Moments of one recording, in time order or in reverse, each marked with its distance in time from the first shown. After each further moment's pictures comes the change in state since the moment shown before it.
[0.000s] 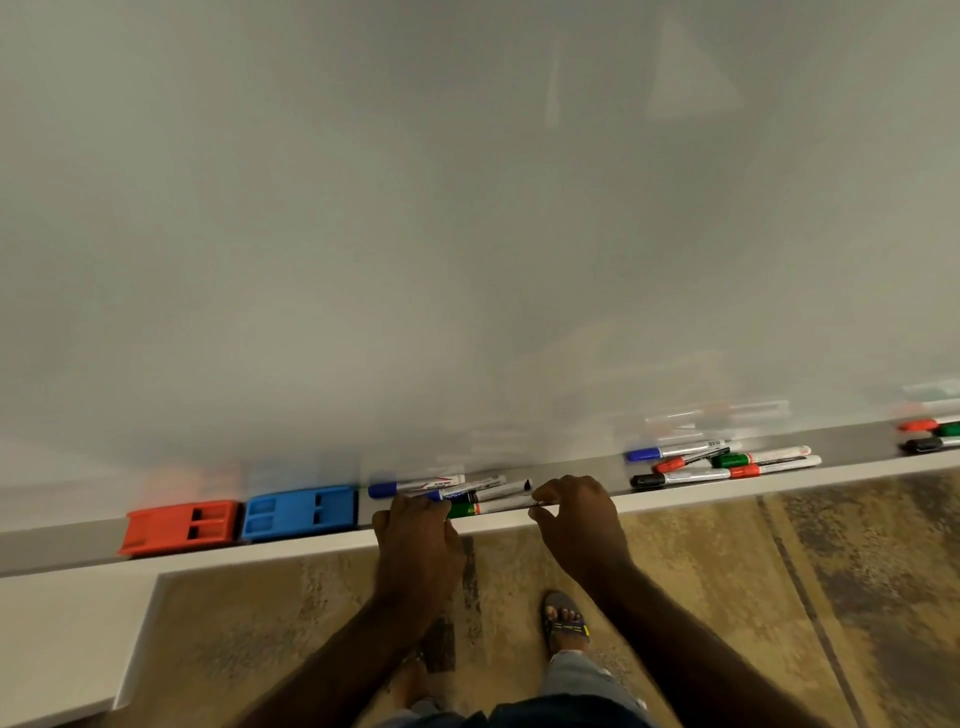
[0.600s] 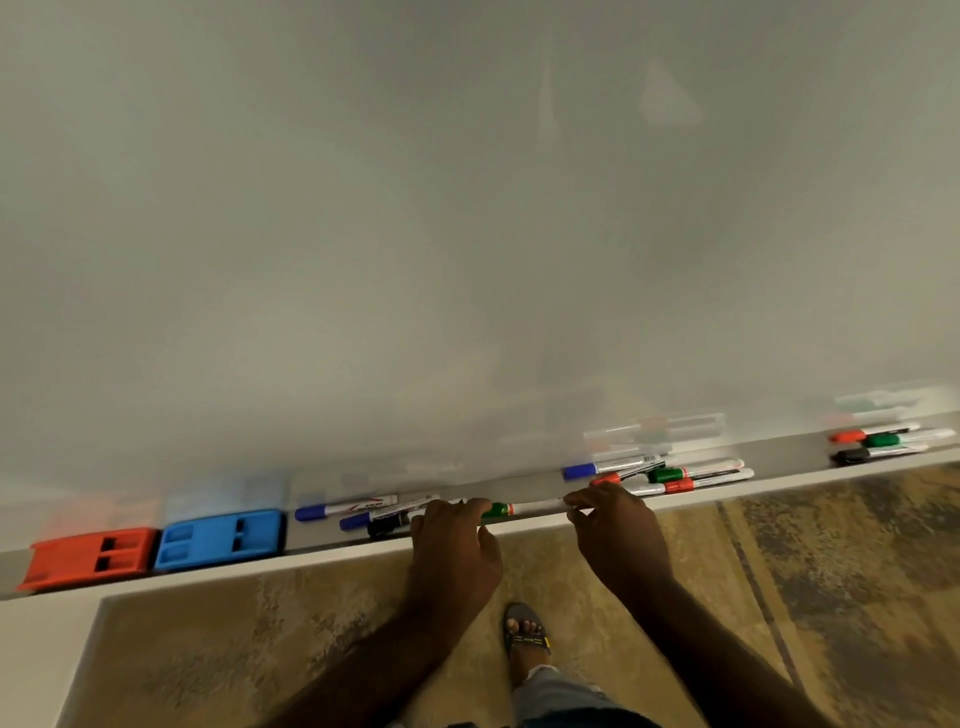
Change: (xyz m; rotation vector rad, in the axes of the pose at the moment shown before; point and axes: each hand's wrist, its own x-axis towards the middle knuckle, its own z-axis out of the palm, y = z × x) left_hand -0.007 0.119 0.028 -0.237 0.050 0.139; right_hand 0.002 0.088 -0.086 -0.099 0.048 0.065
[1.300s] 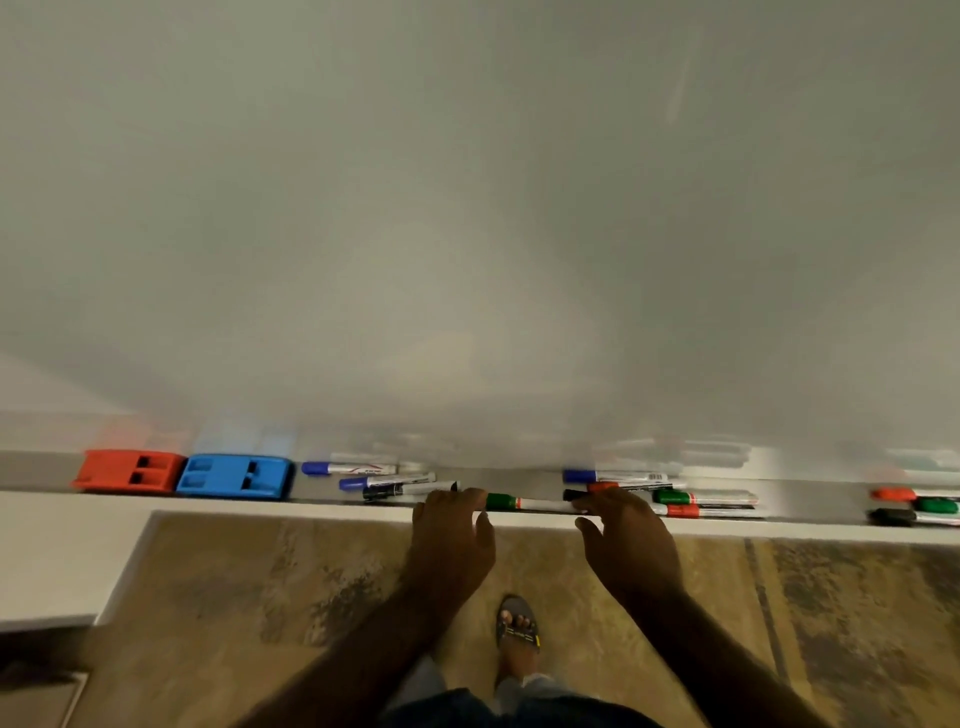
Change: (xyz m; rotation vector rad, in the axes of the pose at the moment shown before) left_hand 0.004 0.015 0.038 0.021 0.045 -0.151; right_hand 0.019 0.044 -0.011 -0.081 -0.077 -0.178
